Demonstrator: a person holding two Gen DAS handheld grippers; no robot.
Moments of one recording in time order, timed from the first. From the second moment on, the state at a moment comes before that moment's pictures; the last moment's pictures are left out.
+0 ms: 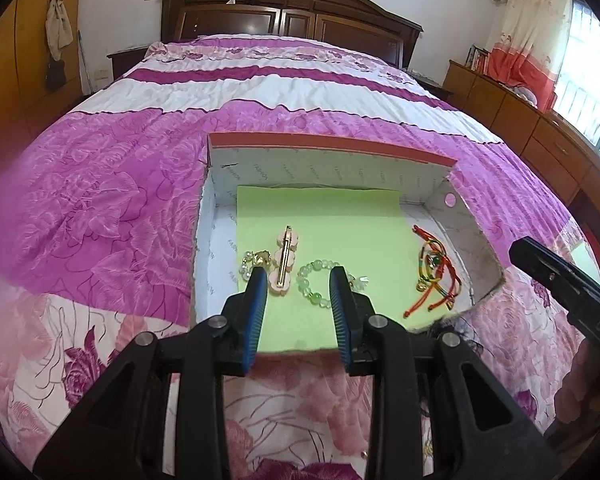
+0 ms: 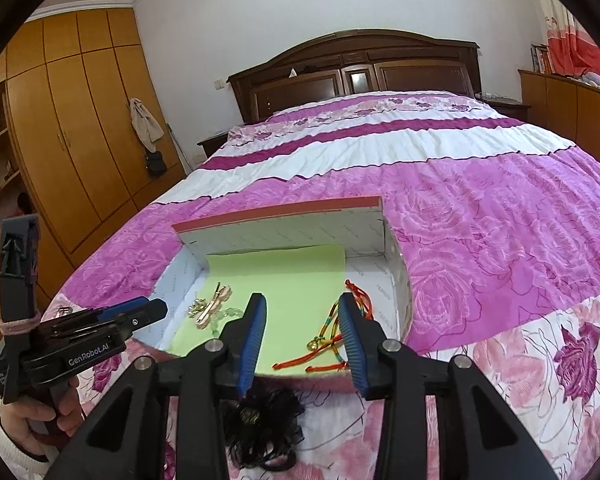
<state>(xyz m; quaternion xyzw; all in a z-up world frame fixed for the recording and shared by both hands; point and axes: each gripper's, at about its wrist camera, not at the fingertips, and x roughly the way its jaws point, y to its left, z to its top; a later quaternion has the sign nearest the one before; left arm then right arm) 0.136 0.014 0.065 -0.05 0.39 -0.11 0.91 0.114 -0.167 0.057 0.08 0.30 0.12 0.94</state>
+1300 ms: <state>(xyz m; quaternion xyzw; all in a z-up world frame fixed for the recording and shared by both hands) 0.062 0.019 0.043 -0.05 0.45 -0.14 0.88 0.043 -0.183 0.018 0.10 0.37 0.11 0.92</state>
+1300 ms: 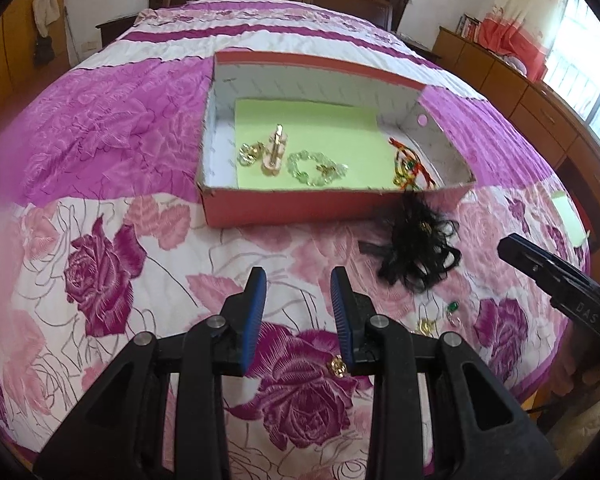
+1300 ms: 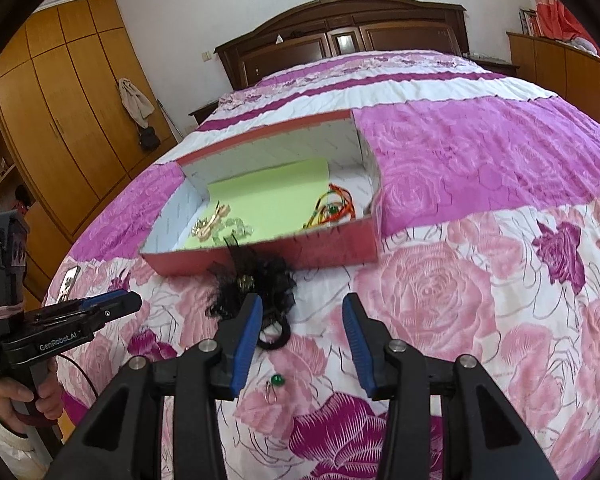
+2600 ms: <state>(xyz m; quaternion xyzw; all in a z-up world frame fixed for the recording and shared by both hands) 0.034 -0.015 0.001 0.03 0.49 -0.18 0.85 0.030 -0.152 -0.033 0.05 0.43 0.13 0.89</state>
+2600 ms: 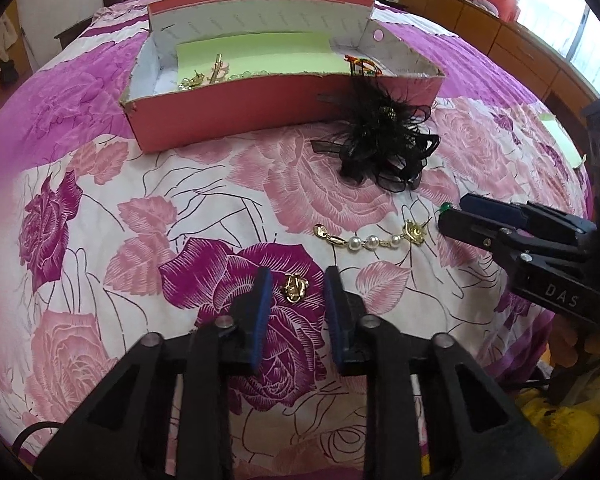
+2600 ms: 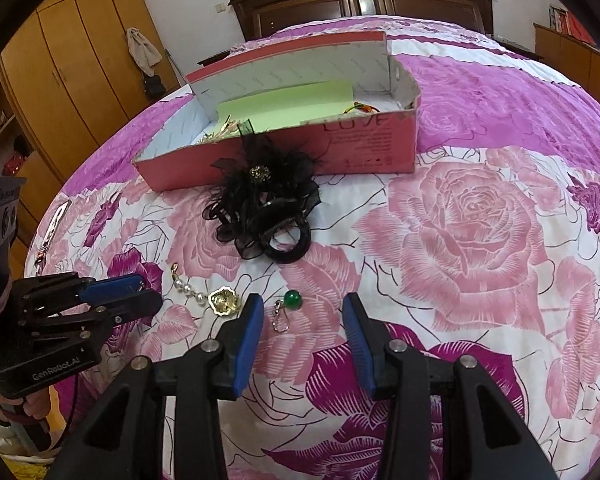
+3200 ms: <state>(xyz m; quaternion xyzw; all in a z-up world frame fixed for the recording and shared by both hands) 0.034 -0.018 -0.005 0.03 0.48 -0.18 0.86 0.036 -0.143 -0.045 0.02 0.42 0.12 0.90</state>
